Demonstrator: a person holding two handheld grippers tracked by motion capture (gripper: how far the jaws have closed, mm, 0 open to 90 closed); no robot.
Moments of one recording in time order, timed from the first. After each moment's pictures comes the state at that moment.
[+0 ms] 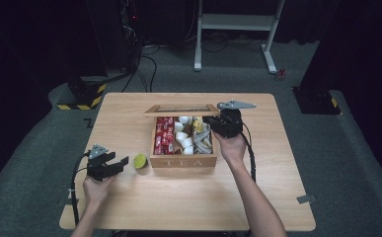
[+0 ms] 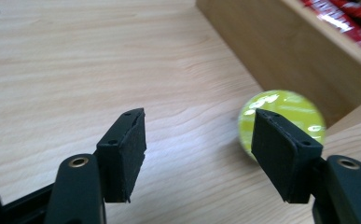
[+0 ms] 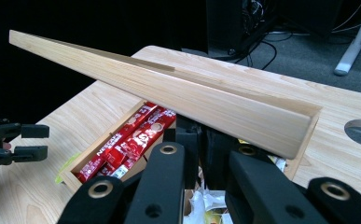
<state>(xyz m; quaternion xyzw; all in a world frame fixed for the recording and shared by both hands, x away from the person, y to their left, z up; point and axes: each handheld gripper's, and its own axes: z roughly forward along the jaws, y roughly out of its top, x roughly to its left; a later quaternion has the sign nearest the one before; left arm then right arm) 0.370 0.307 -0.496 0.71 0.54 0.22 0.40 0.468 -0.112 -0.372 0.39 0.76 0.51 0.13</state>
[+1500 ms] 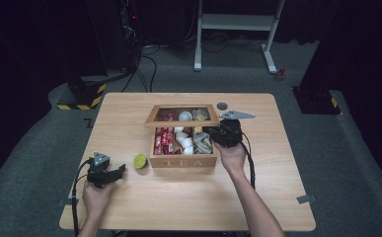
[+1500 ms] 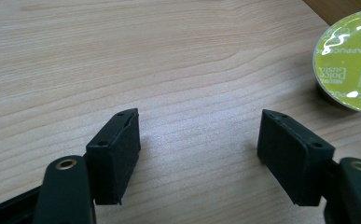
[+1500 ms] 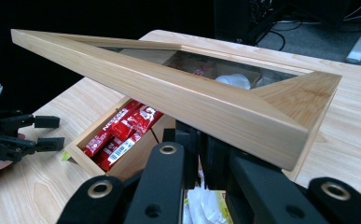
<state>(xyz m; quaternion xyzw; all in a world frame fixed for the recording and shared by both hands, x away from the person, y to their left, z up) 0.366 0.311 -0.529 0.72 0.56 0.25 0.32 0.453 -0.114 -0.396 0.39 0.76 0.50 0.11</state>
